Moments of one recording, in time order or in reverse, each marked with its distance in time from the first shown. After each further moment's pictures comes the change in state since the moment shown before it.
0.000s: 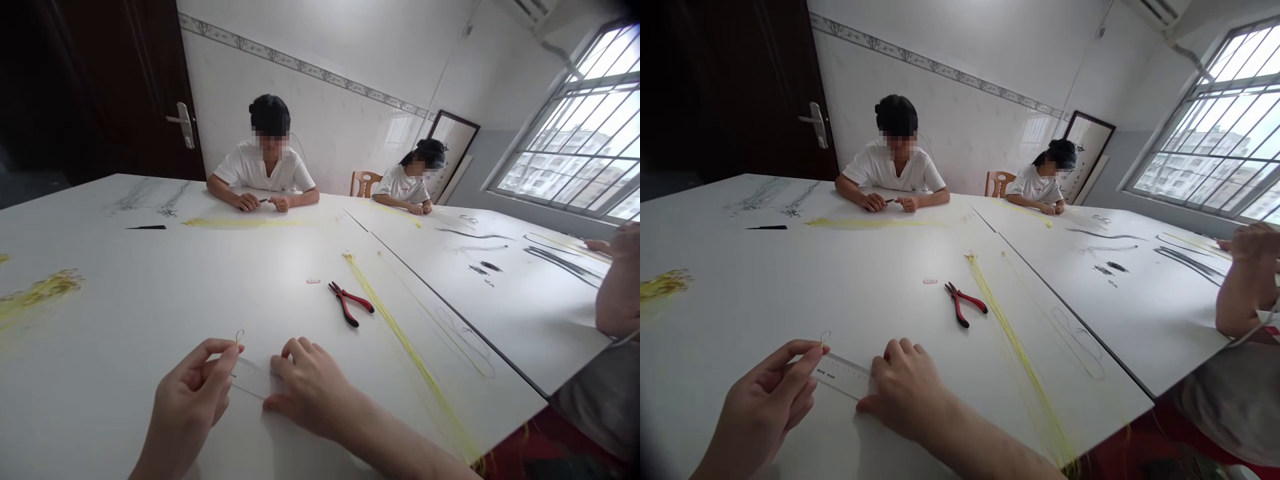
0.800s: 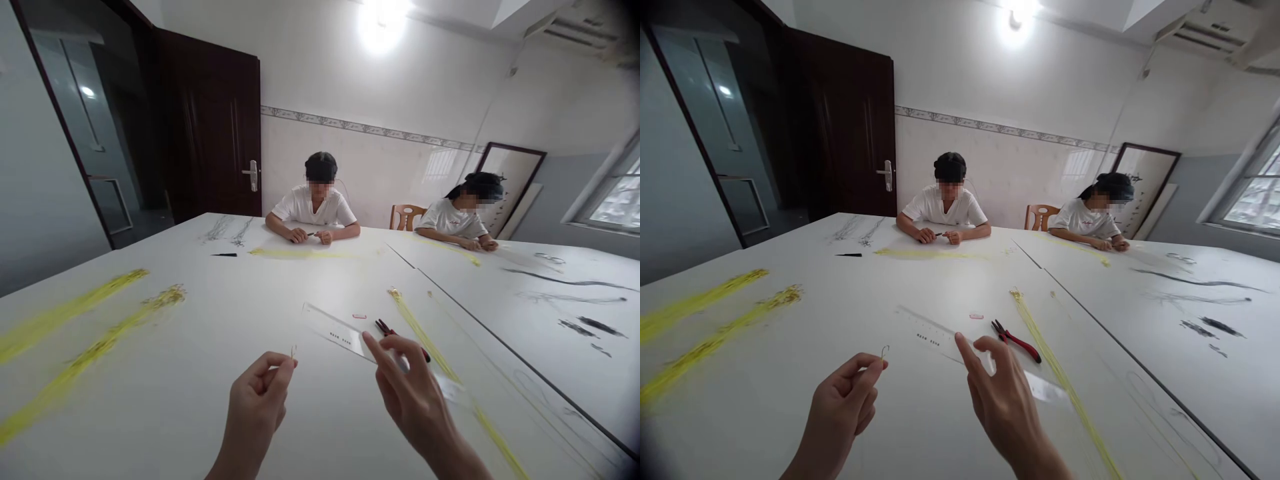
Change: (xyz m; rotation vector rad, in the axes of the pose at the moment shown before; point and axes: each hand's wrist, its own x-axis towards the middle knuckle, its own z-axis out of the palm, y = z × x) left_hand -0.002 0.017 -0.008 -0.084 0.019 0.094; right_hand -0.009 0.033 -0.036 -0.104 0.783 -0.096
